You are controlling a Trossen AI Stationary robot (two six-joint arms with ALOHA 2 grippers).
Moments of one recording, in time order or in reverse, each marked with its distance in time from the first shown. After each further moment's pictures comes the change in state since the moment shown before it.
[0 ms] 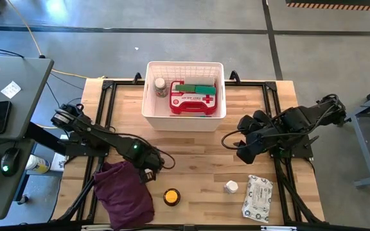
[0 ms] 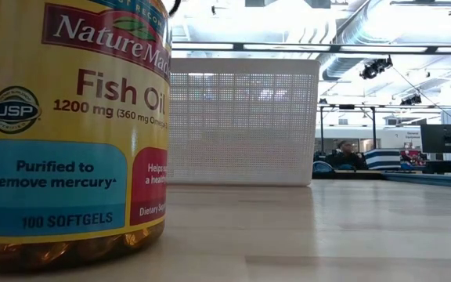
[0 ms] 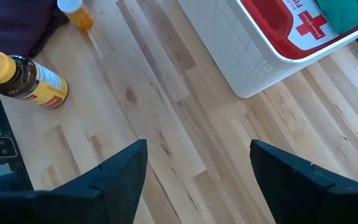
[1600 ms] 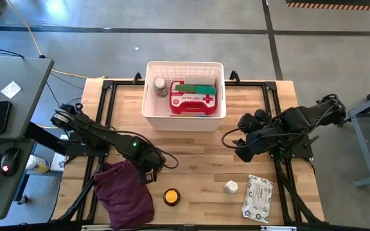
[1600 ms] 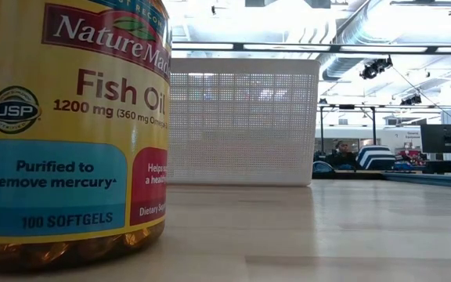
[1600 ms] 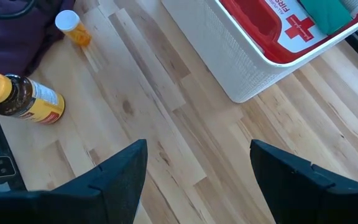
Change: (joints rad) left arm 0.013 -0.005 0.069 -0.026 0.055 0.109; right arm 0.000 0.000 0.000 0.002 0.044 0.053
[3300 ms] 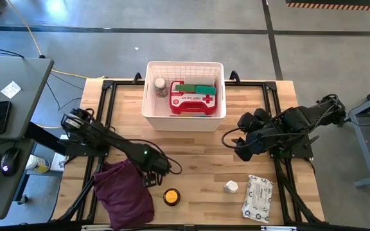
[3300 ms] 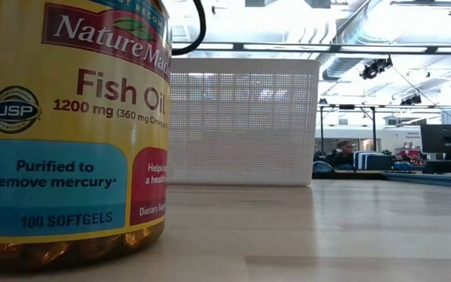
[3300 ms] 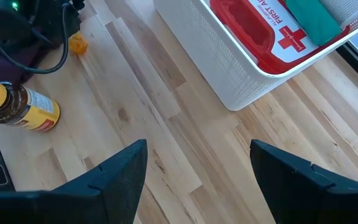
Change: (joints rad) left arm 0.001 0.151 -0.083 0.162 -0.005 0.065; right arm 0.000 0.000 0.000 0.008 0.035 -0.012
